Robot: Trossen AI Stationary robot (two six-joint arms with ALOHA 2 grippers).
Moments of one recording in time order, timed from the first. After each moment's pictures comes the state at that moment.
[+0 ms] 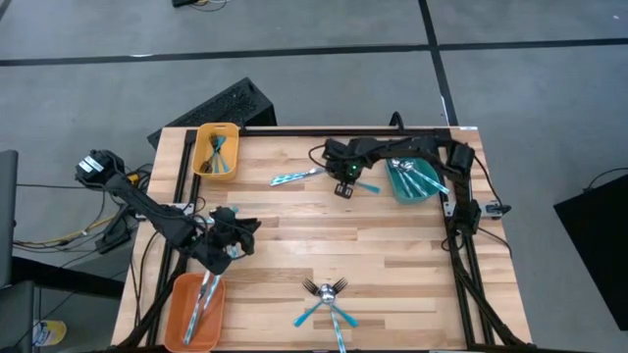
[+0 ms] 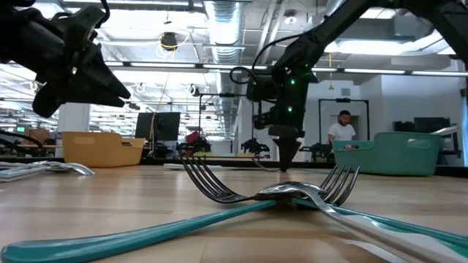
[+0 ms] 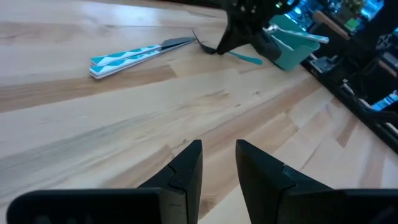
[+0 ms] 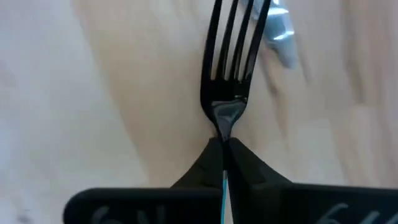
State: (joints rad) left arm -0.60 1.15 0.45 -0.26 -1.04 -1.42; right arm -0.40 2.01 1.36 -0.70 0.05 -0.08
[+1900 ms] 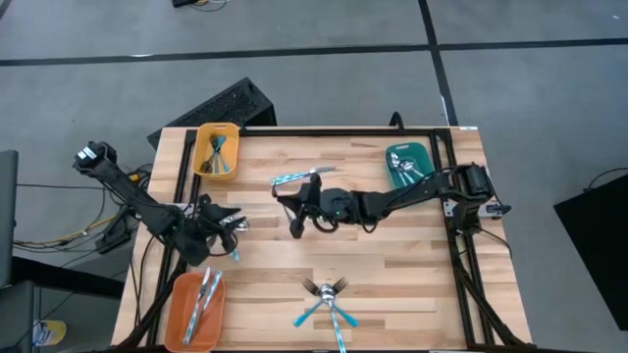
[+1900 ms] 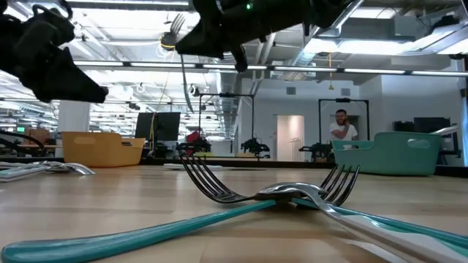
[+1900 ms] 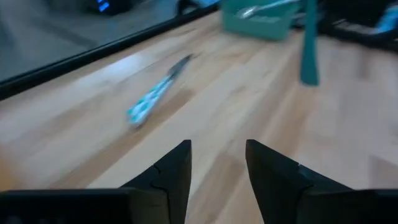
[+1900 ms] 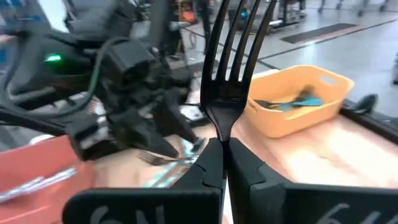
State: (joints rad) left arm -0.69 0.78 0.30 -0.42 -1.08 -0.94; right arm 0.08 1.88 1.24 0.48 0.36 0.25
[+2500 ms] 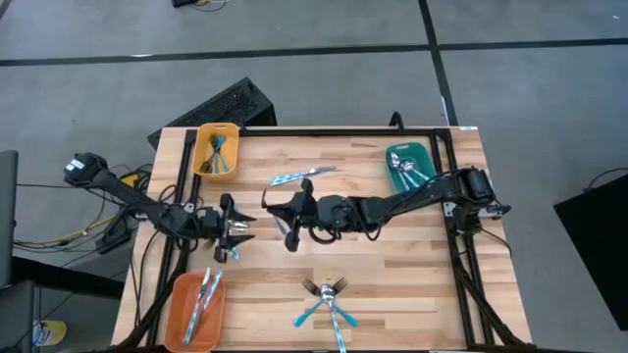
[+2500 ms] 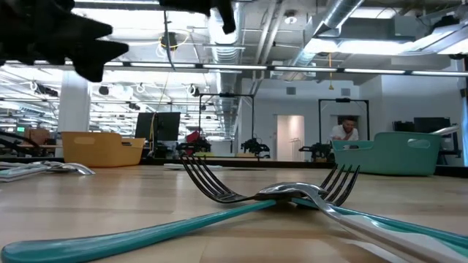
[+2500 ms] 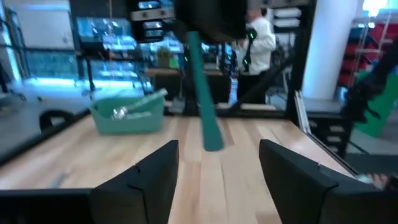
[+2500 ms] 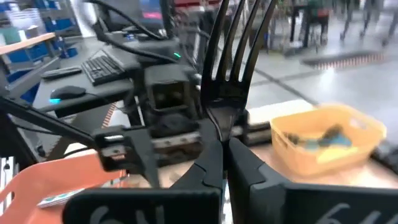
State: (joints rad) left arm -0.43 0.68 0.02 0.72 -0.45 -0.03; right arm 0.16 1.88 1.41 0.37 0.36 0.15
